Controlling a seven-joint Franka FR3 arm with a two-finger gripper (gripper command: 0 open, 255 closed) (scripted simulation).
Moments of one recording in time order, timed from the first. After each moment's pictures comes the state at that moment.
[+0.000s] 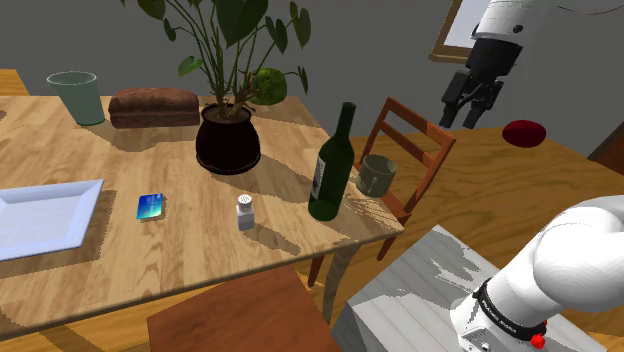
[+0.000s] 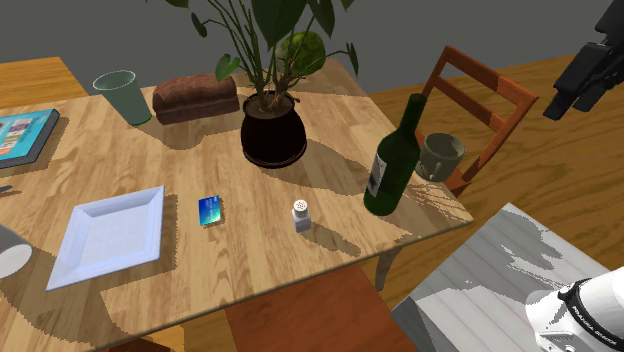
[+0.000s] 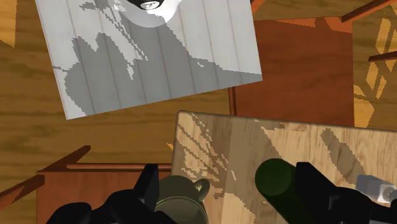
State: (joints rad) arm 0.01 -0.75 -0.04 -2.29 0.12 1.45 0.16
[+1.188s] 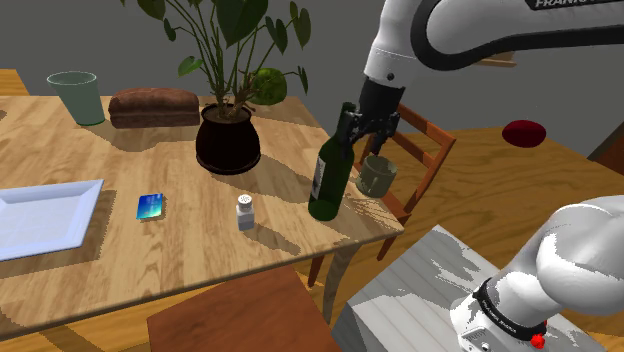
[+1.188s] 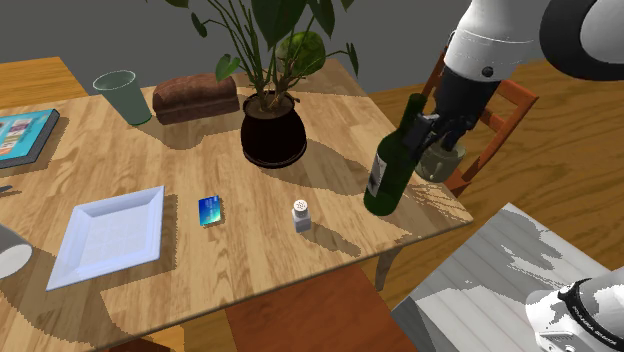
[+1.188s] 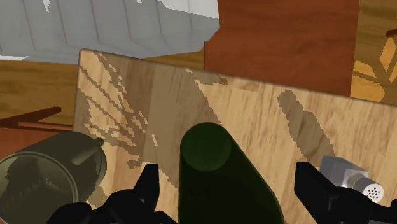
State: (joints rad) arm 0.09 -0.41 0.26 -2.27 0.18 1.88 0.39
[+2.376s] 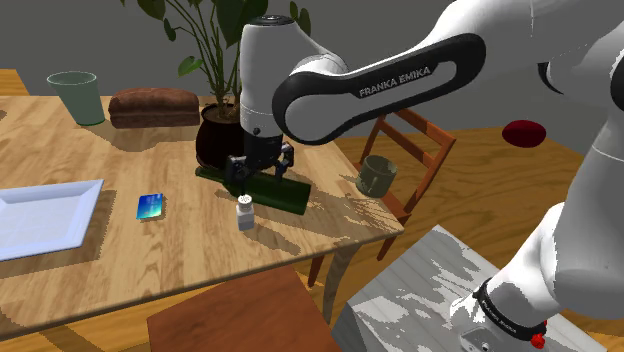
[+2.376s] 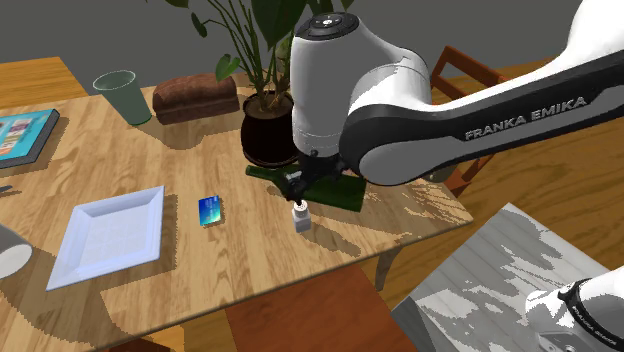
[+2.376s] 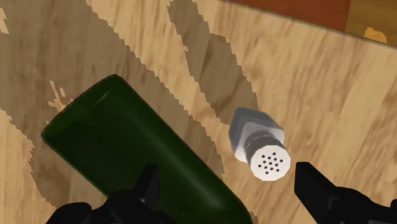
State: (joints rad) arm 0.21 0.25 0.45 -1.84 -0.19 2.11 0.79
